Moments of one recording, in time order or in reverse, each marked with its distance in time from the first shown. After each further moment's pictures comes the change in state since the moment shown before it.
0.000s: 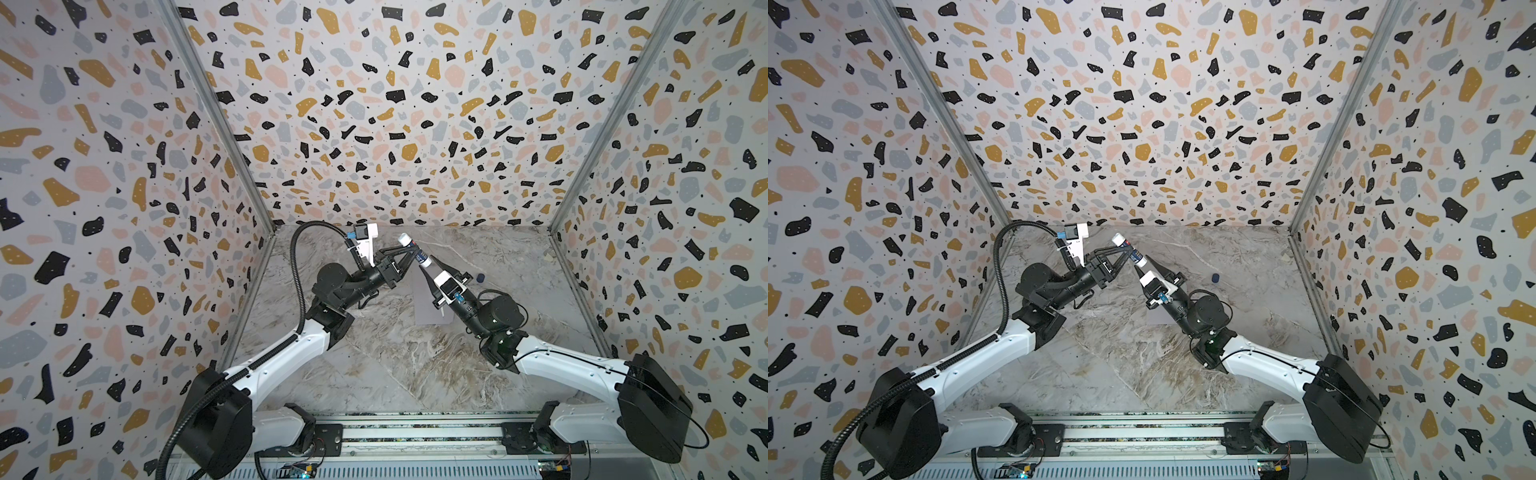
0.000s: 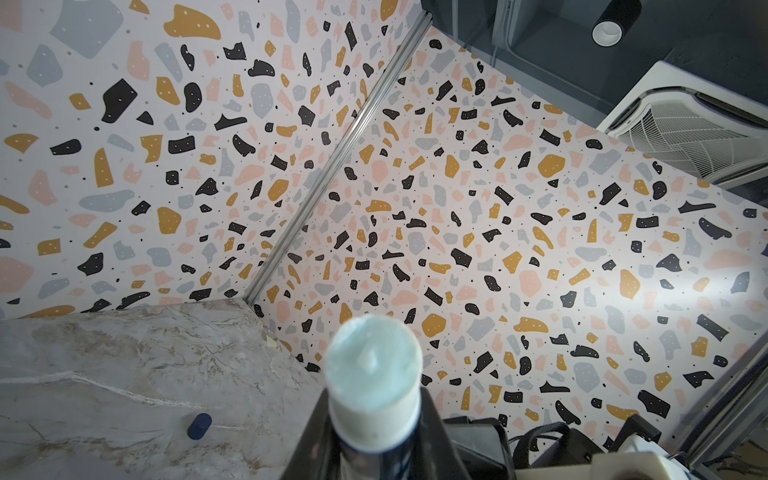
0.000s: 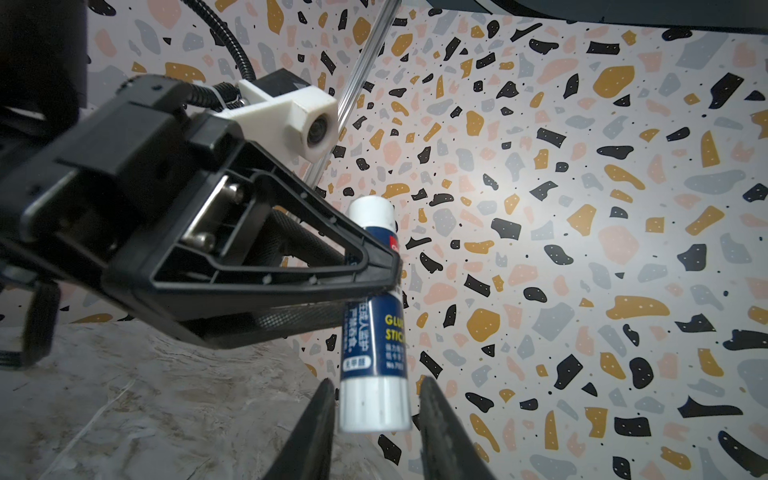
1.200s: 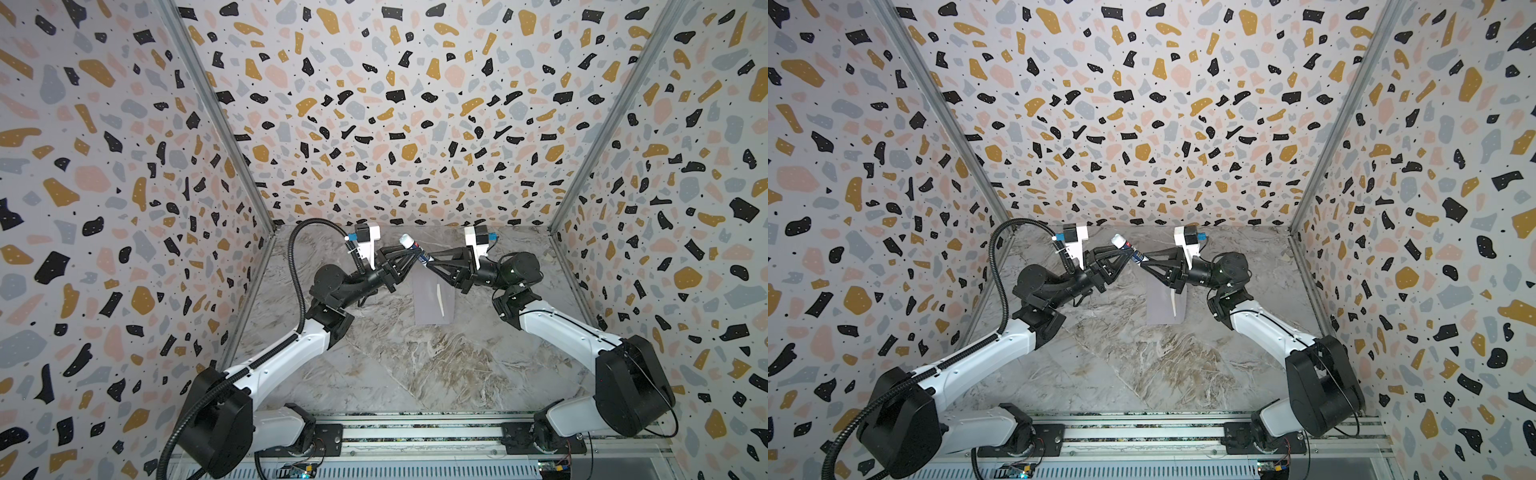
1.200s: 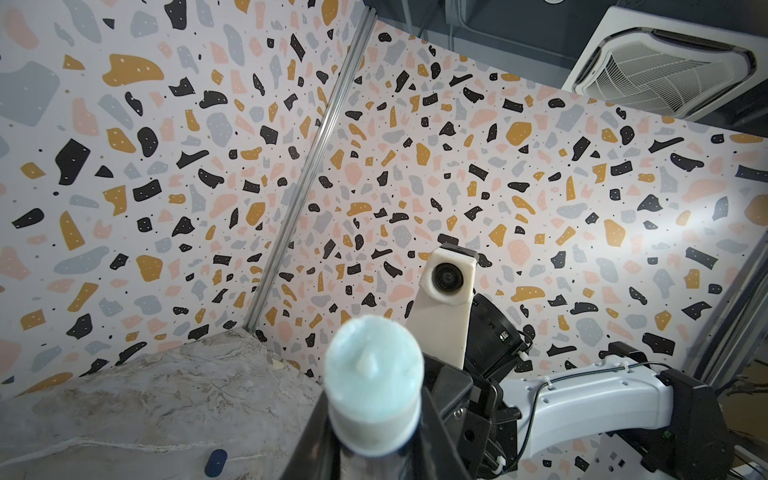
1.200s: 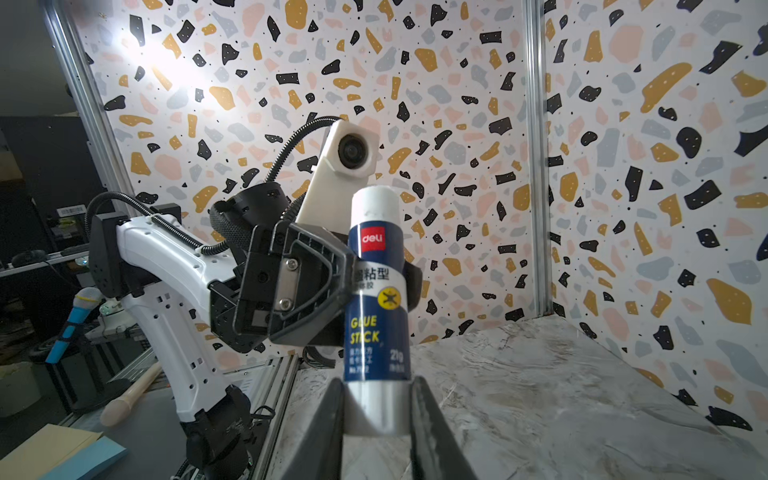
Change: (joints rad) left arm 0.001 0.003 0.000 0.069 0.087 0.144; right arm -0.394 0.150 0.217 0.000 -1.048 1.057
